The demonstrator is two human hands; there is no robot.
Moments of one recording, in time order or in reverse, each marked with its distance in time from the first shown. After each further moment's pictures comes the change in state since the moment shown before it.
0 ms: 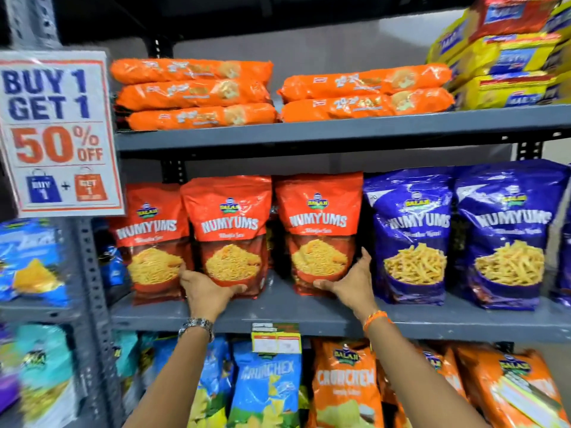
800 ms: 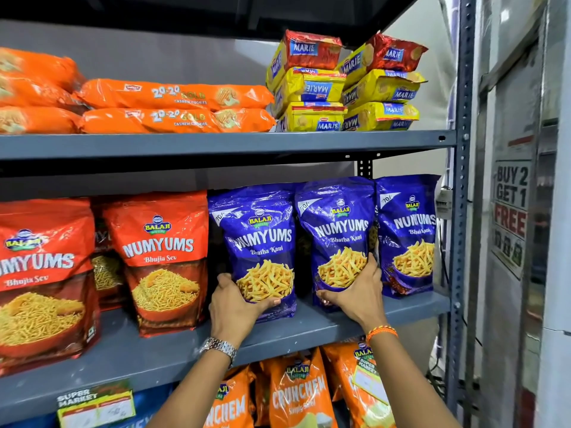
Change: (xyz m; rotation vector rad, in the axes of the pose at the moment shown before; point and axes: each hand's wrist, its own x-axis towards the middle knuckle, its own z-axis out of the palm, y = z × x) left_hand -0.185 0.177 0.207 0.047 -0.326 0.398; right_hand 0.019 0.096 -0.272 -0.365 0.393 0.113
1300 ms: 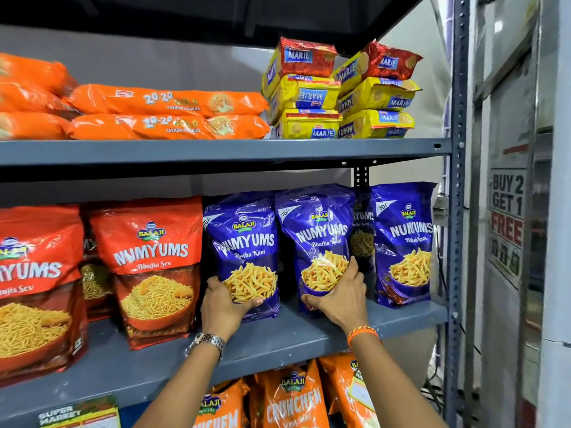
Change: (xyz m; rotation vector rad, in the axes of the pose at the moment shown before) left_hand 0.030 -0.010 0.011 -0.022 -0.104 -0.059; right_hand 0.007 -0.013 0.020 -0.080 -0.051 0.006
